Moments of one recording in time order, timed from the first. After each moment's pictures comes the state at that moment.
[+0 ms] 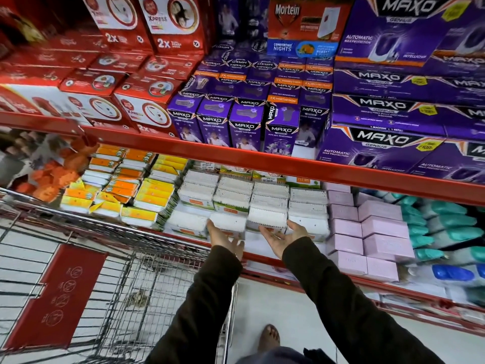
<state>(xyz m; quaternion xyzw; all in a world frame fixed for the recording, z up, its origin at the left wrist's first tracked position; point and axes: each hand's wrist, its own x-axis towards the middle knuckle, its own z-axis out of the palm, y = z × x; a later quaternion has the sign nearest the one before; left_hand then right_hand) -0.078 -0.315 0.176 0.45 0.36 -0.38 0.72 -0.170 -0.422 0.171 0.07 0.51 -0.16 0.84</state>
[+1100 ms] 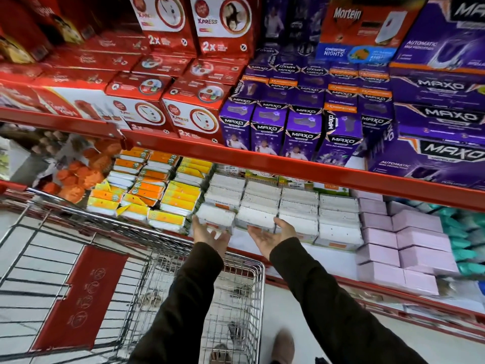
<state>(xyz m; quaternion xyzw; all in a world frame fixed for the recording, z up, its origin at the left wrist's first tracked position) 0.020 -0.249 0.167 0.39 0.35 -0.35 0.77 -0.088 -0.359 0.180 0.05 0.49 -0.13 0.86</state>
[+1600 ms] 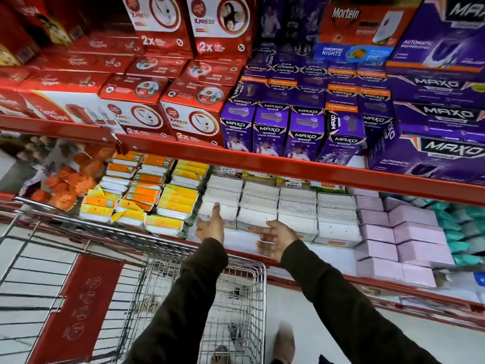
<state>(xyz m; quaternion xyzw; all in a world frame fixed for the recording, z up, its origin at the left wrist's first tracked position) 0.023 -0.261 0.179 0.73 0.15 -0.34 0.57 -0.098 -0.359 0.199 -0.33 0.53 -0.03 0.78</state>
